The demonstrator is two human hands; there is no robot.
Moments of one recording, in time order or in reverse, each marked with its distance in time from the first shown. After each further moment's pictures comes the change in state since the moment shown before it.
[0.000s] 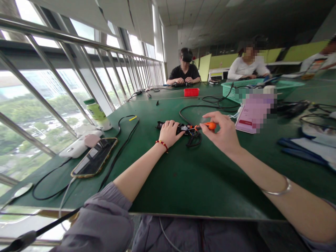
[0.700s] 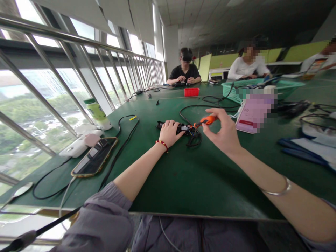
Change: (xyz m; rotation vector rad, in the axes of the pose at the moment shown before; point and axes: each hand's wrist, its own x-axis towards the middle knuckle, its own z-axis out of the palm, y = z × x) left_hand 0.000 0.000 -0.001 -0.003 -0.001 0.002; right_hand 0.001 -0.002 -0.002 0.055 0.026 -0.030
